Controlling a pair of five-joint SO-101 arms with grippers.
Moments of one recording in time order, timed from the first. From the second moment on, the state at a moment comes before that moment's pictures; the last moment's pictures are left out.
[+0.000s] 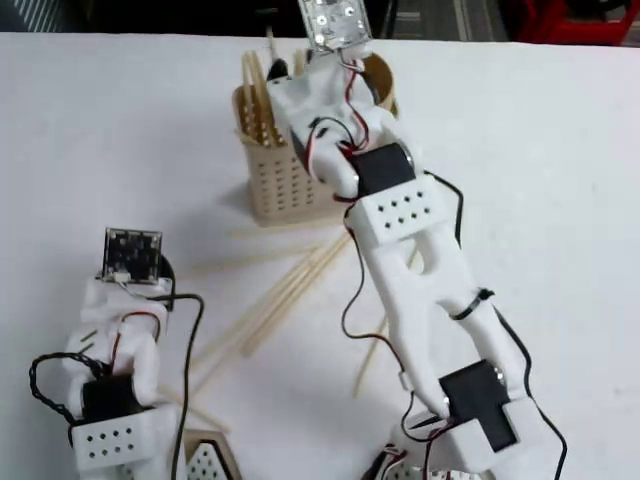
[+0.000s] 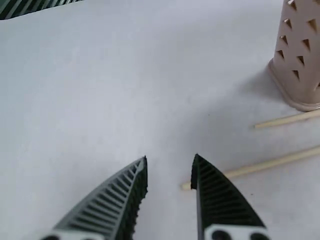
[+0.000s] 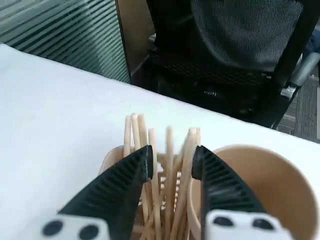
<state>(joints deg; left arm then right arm) -17.5 -91.4 89.8 46.2 -17.4 -24.8 -6.2 -5.2 41.9 1.7</state>
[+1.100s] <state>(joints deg) -7.6 -91.8 66.4 65.9 -21.5 -1.1 -65.8 60.4 51.0 -7.3</state>
